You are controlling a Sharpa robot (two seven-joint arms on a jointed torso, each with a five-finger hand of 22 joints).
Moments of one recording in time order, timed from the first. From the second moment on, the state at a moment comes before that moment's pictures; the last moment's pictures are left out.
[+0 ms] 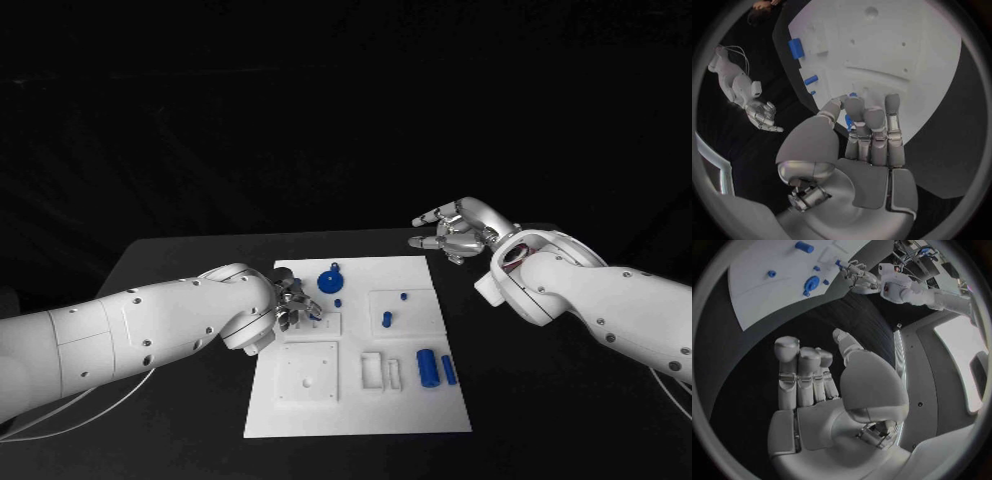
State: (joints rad) left arm 1.34 -0.61 -0.24 1.34 -0.84 -0.23 -0.54; left_hand 1.08 0.03 0.26 -0.16 0.58 1.25 0.06 0.06 0.38 1.49 -0.06 0.84 0.48 1.36 -0.12 1.21 0.50 0.01 1.14 -0.13 0.59 1.19; right arm 1.10 -0.86 0.21 1.48 -1.09 -0.39 -0.06; right_hand 1.27 -0.10 0.12 -0.05 0.41 0.98 0.11 0.06 0.06 1.24 0.00 1.02 1.05 1.44 -0.07 1.01 0.94 0.08 1.47 -0.09 0.65 1.31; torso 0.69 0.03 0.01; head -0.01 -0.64
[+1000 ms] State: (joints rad) left arm 1.32 -0.60 -0.24 1.32 -0.90 -0.20 -0.55; left_hand 1.08 0.03 0.25 -0.15 0.57 1.25 0.06 0.06 0.38 1.49 -0.06 0.84 0.48 1.36 -0.12 1.21 0.50 0.02 1.19 -0.13 0.45 1.31; right arm 1.10 -0.85 0.21 1.48 -1.09 -0.39 -0.06; right_hand 1.27 -0.10 0.12 -0.05 0.42 0.98 0.11 0.06 0.06 1.24 0.00 1.02 1.05 1.44 -0.07 1.01 0.94 0.08 1.47 -0.09 0.65 1.31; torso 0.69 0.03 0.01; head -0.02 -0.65
